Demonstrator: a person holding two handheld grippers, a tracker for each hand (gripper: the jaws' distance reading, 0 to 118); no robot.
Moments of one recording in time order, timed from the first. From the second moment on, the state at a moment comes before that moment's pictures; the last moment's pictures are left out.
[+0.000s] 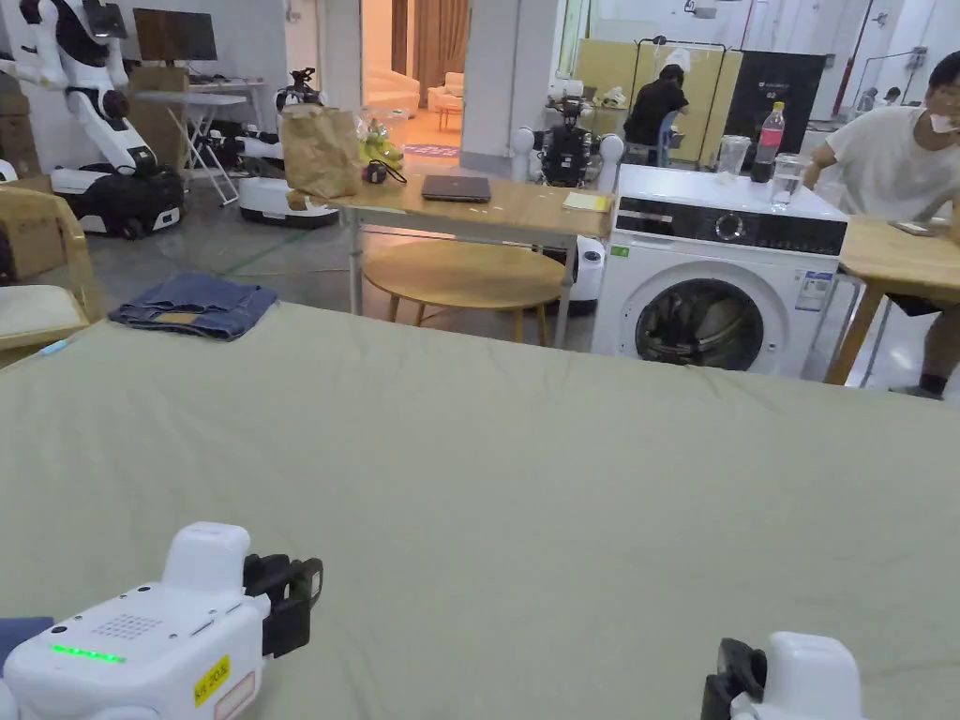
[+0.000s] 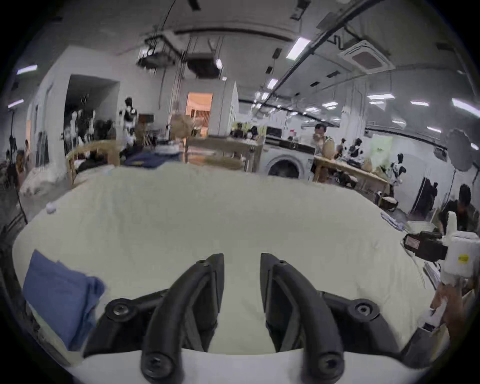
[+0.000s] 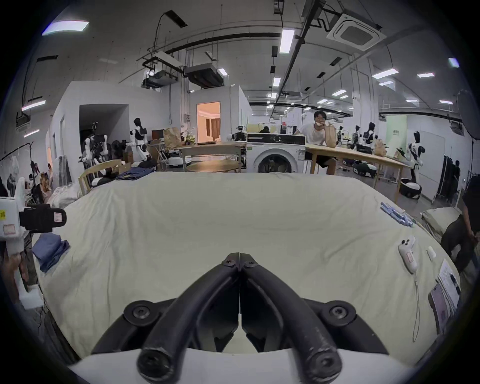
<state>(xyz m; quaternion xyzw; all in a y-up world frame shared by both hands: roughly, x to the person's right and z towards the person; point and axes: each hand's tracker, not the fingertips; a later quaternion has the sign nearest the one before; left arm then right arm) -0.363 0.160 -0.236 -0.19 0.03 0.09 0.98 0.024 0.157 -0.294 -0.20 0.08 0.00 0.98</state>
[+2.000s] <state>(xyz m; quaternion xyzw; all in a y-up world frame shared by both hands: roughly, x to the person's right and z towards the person) -0.273 0.172 -0.234 -0.05 0.09 0.06 0.99 0.022 0.165 -0.291 -0.11 0.02 -0.02 0.99</state>
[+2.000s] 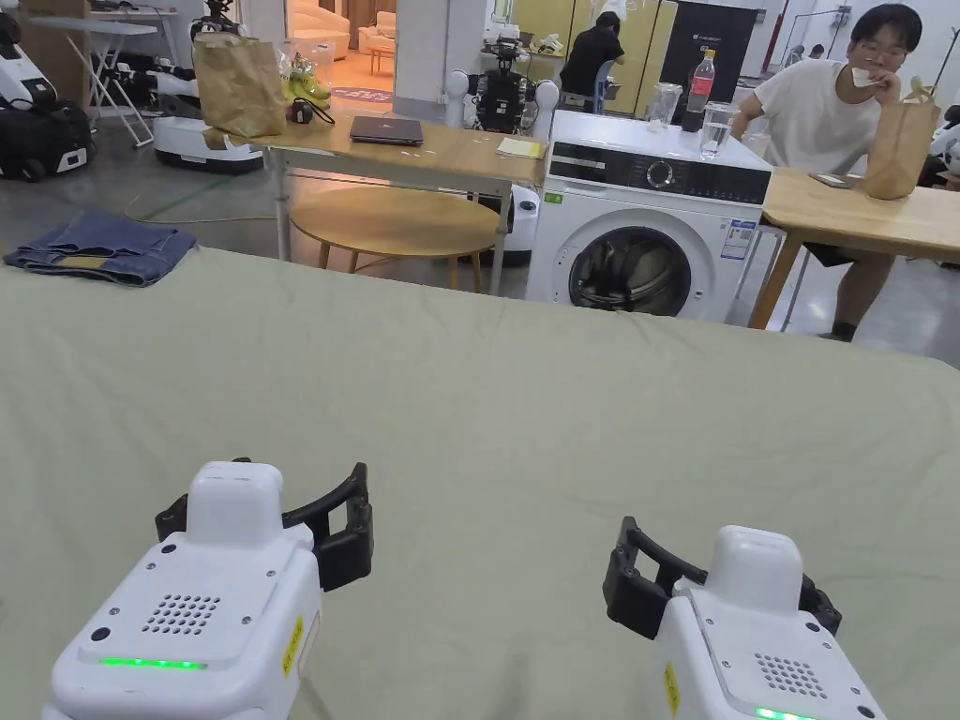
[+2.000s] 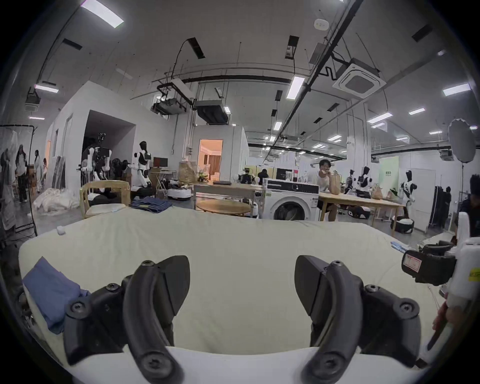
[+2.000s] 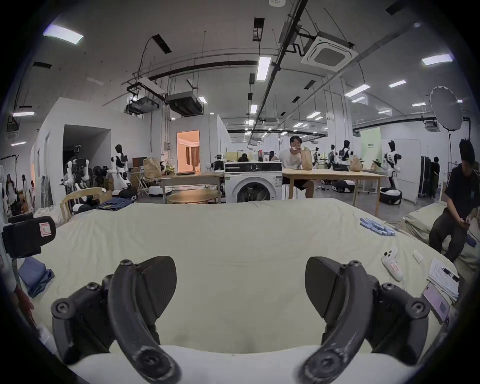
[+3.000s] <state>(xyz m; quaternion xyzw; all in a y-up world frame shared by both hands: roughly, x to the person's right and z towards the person) -0.283 0.166 -0.240 -0.06 0.11 0.04 0.99 0.025 0.179 -0.311 -0.16 -0.02 -0.07 0.98</state>
